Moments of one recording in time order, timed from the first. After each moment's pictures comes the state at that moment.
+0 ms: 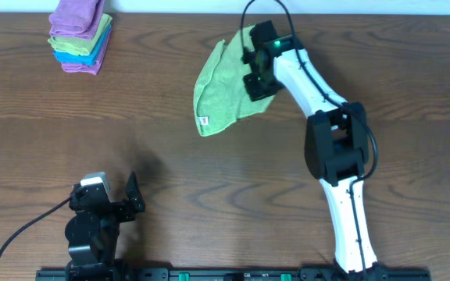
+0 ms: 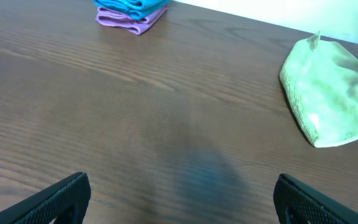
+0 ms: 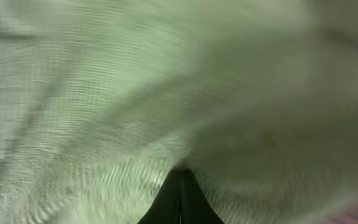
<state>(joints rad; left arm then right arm) 0.09 0.01 0.15 -0.53 0.04 -0.17 0.35 2.51 2.15 -1.05 -0.11 -0.05</state>
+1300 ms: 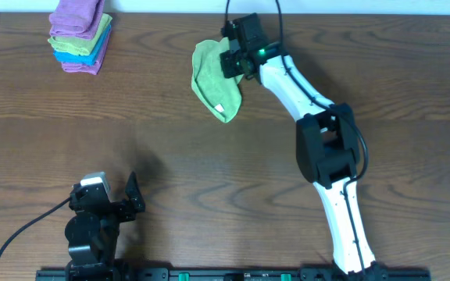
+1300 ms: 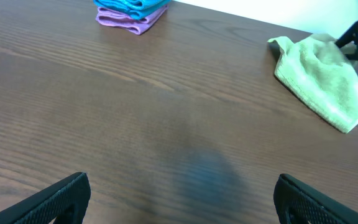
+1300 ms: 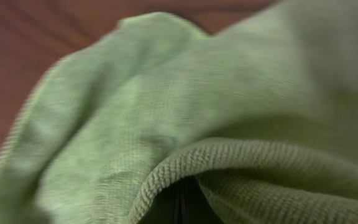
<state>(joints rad) 0.09 0.01 0.15 -0.53 0.04 -0.17 0.41 2.51 2.13 -0.53 -0.15 0.10</state>
